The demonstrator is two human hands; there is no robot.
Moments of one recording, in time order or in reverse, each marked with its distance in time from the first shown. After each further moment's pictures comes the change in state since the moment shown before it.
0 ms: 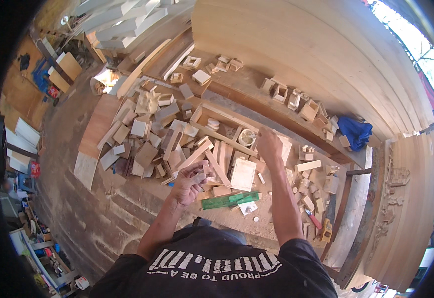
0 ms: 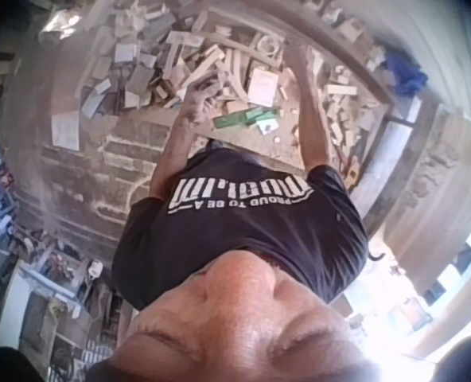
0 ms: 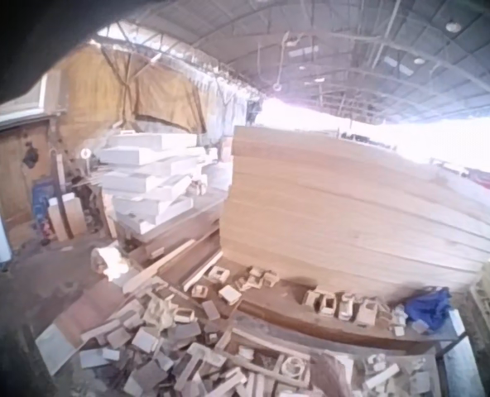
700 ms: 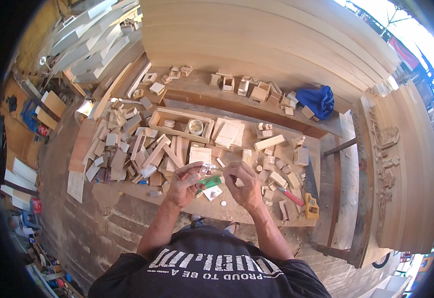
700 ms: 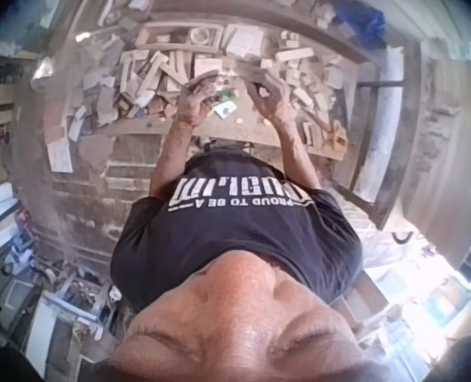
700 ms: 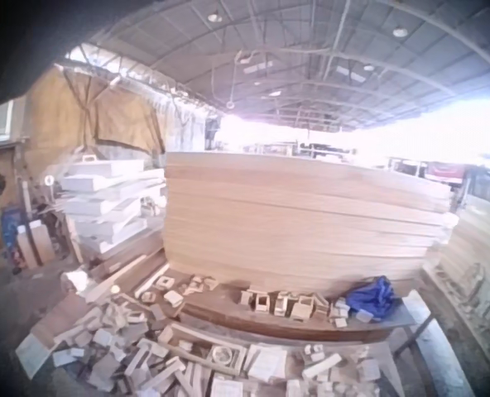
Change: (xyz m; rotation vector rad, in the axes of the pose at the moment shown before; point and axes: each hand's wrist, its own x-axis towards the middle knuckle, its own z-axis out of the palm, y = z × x) left_hand -0.035 -0.106 0.147 0.038 -0.245 -0.055; right_hand -0.250 0.048 -0.121 0.695 0.421 -0.385
